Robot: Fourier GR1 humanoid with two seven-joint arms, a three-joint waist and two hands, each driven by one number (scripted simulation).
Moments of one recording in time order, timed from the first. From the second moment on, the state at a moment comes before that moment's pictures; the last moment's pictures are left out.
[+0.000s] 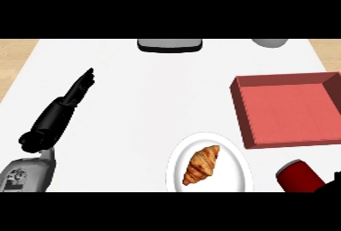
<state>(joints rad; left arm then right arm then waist) -0.19 0.25 0.02 -1.58 -0.14 -0.23 -0.07 0.32 -0.83 -0.04 -2.18 0.22 0.08 -0.59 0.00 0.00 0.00</state>
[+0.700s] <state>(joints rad) -0.25 0.23 0.01 -1.54 -0.15 -0.24 -0.07 -0.23 -0.93 0.01 -1.62 0.27 0.25 -0.43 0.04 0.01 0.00</state>
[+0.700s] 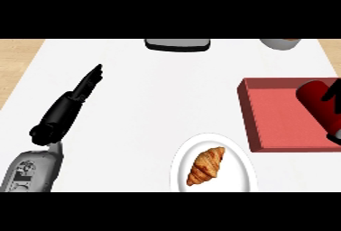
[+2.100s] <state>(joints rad) -0.26 0.22 0.02 -1.52 -0.15 -0.25 -0.08 -0.68 -0.74 0.09 -0.72 0.13 0.53 -0.73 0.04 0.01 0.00</state>
